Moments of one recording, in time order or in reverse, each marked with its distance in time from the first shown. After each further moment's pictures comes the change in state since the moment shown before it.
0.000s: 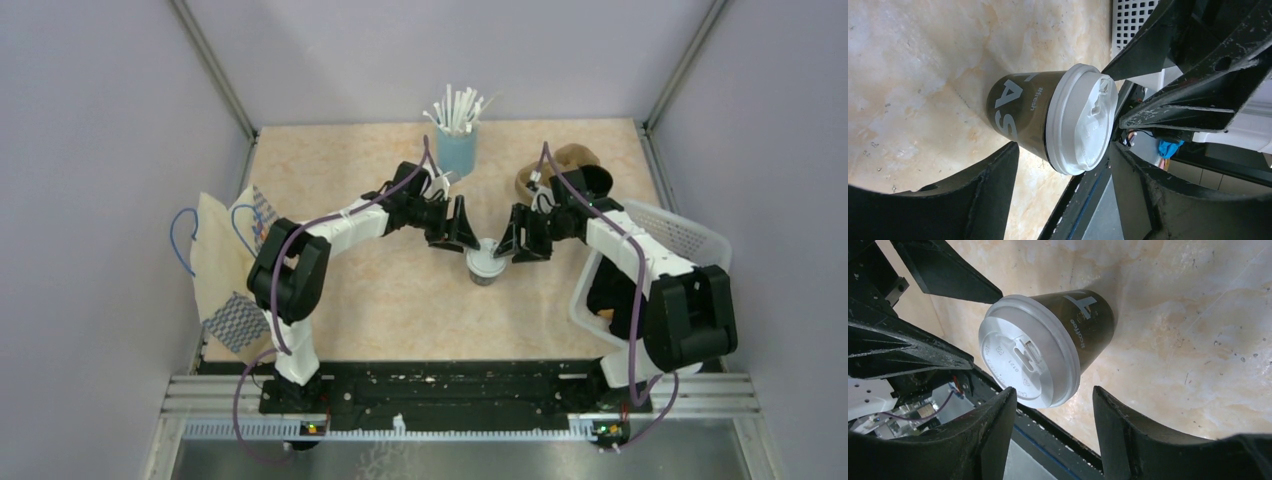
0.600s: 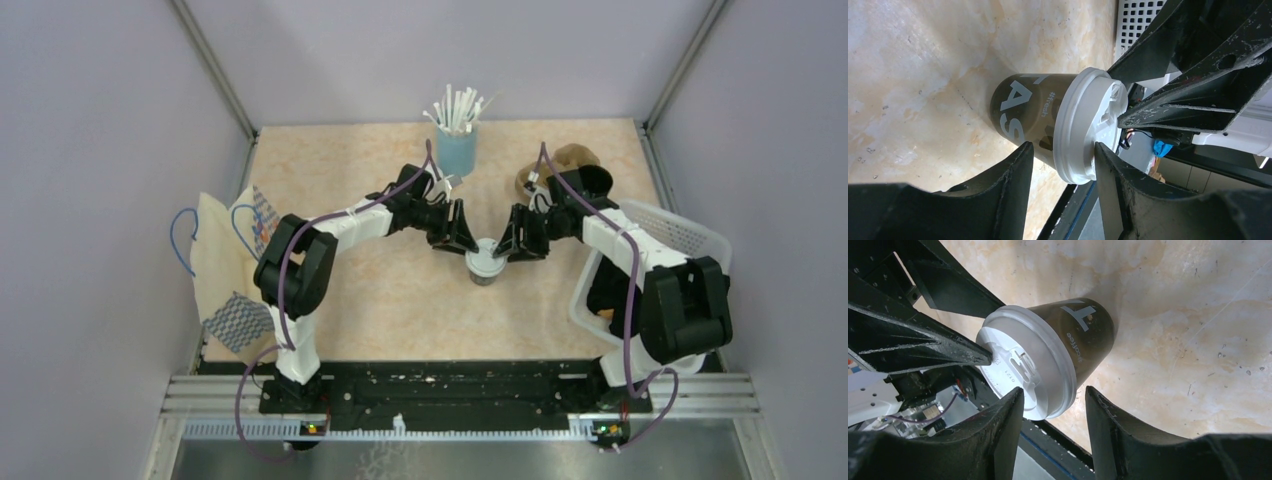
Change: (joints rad) left arm -0.001 0.049 0.014 0.005 0.018 -0.019; right arm 0.000 0.046 -0.003 0.040 -0.018 0.019
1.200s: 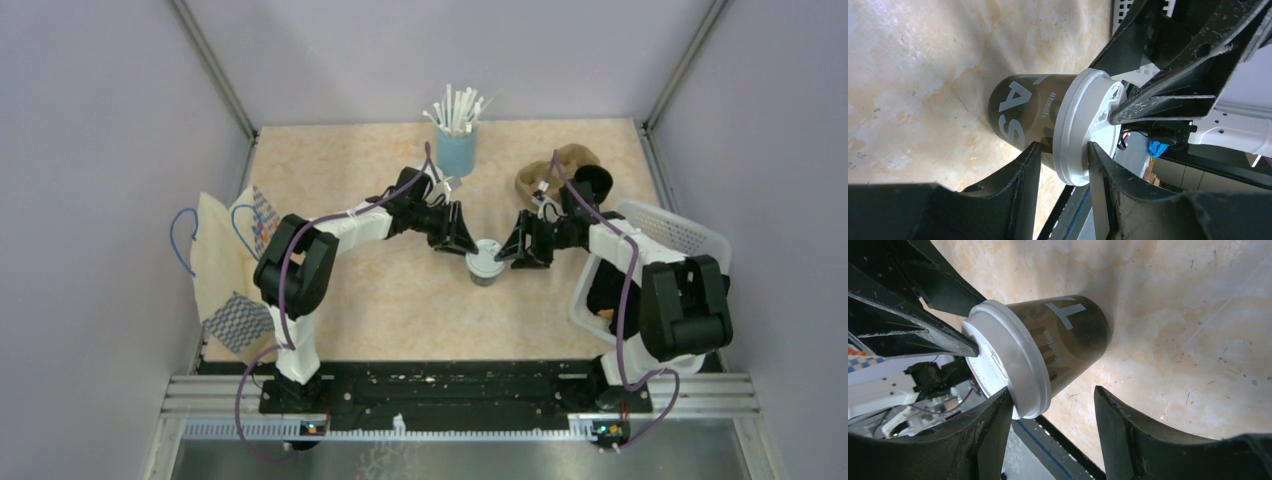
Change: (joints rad) left arm -0.001 0.003 -0.025 0.034 0.002 -0.024; right arm -0.069 0.005 -0.108 0.124 -0.112 -0.004
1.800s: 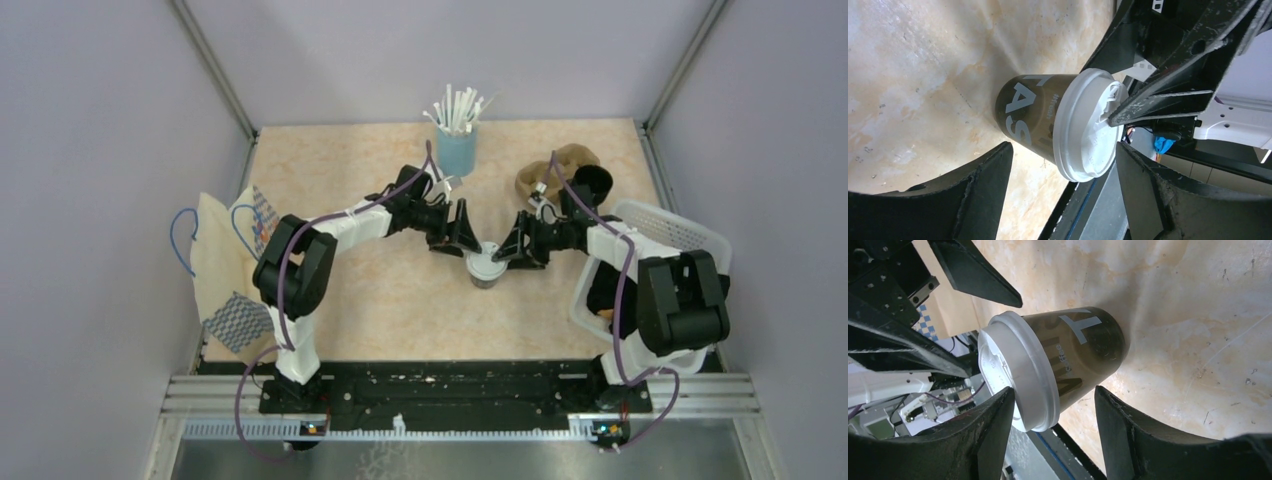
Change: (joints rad) left arm 0.002 -0.003 0.010 -0.021 0.013 0.032; right arm -0.023 0.031 -0.055 0.117 -0.124 0.030
